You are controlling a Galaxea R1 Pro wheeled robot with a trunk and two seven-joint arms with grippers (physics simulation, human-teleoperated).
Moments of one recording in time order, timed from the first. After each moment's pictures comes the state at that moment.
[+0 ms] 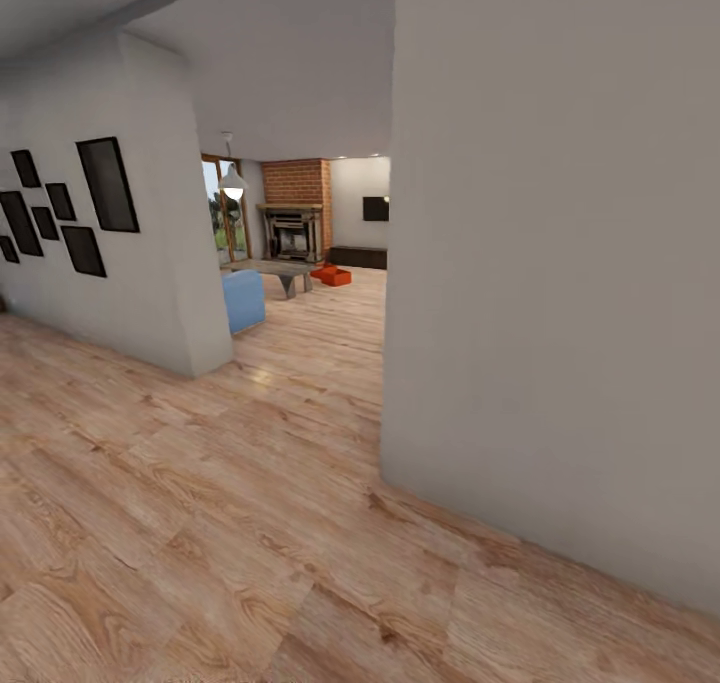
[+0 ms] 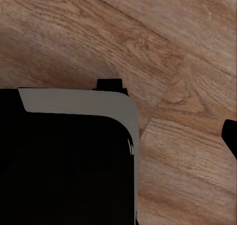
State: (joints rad) left arm -0.33 0.18 0.04 -0.04 0.11 -0.49 -0.59; right arm -0.05 -0.05 -0.01 -0.16 0.00 0.00 0.02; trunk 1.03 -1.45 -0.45
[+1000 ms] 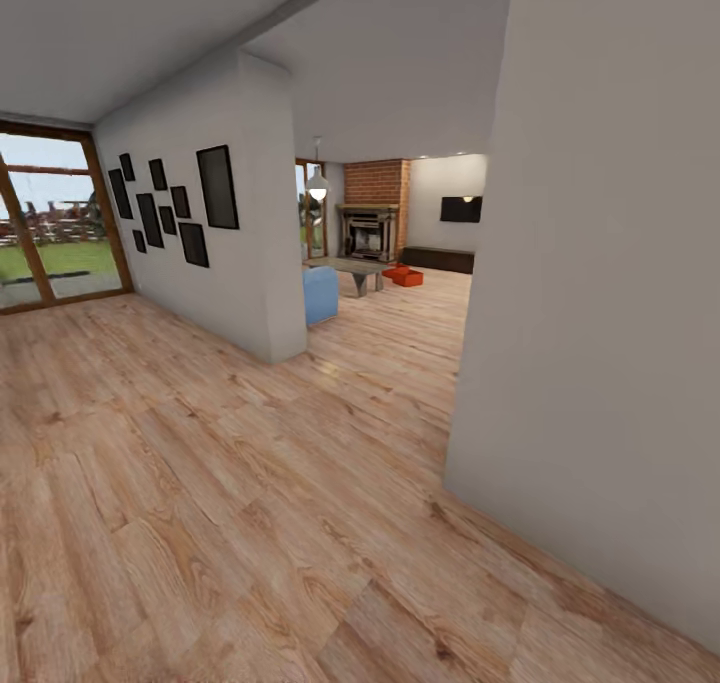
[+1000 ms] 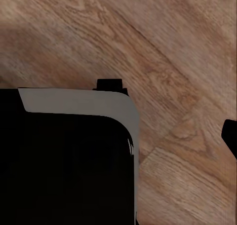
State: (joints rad) left arm -0.33 0.18 0.04 -0.04 0.11 -0.49 -0.59; right arm -0.05 -0.05 -0.01 -0.16 0.00 0.00 0.02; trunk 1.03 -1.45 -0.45
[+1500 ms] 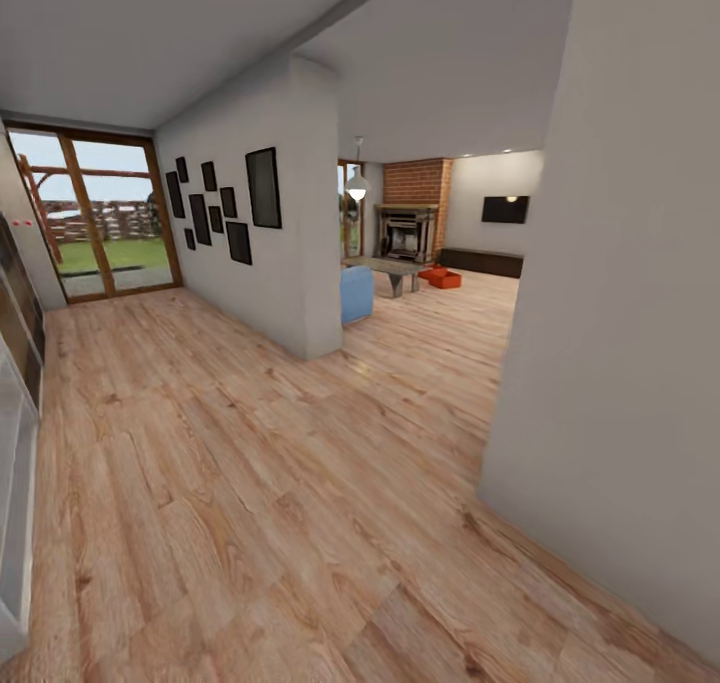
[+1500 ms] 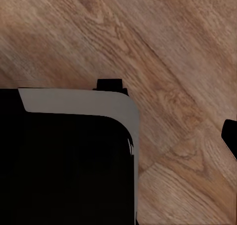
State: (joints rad) left arm -0.33 0.18 0.04 -0.04 0.11 -0.49 -0.59; right arm -0.05 -0.05 -0.01 -0.16 0.00 0.00 0.02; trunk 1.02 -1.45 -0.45
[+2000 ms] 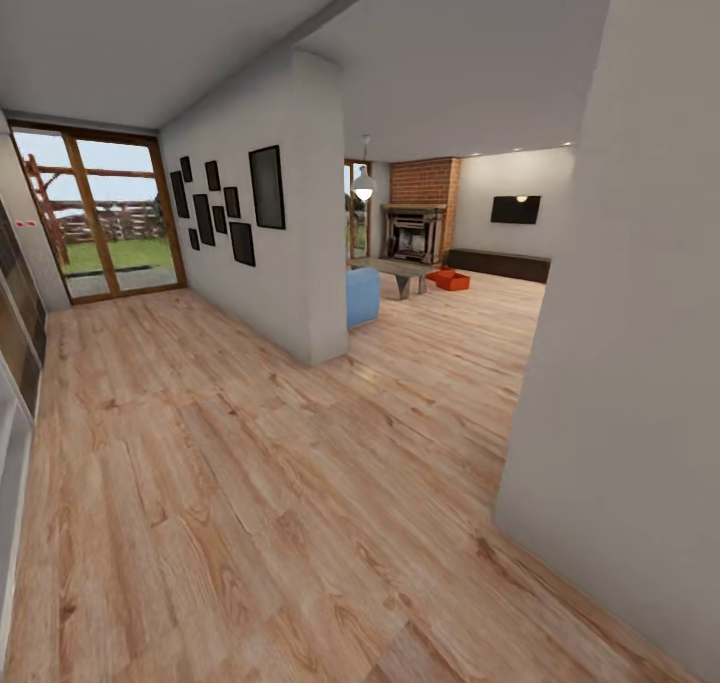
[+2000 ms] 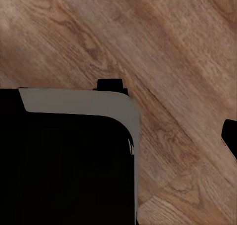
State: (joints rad) left arm -0.33 0.18 0.04 -0.04 0.11 -0.49 -0.59; right arm -0.05 -0.06 -0.01 -0.16 0.00 0.00 0.02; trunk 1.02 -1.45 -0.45
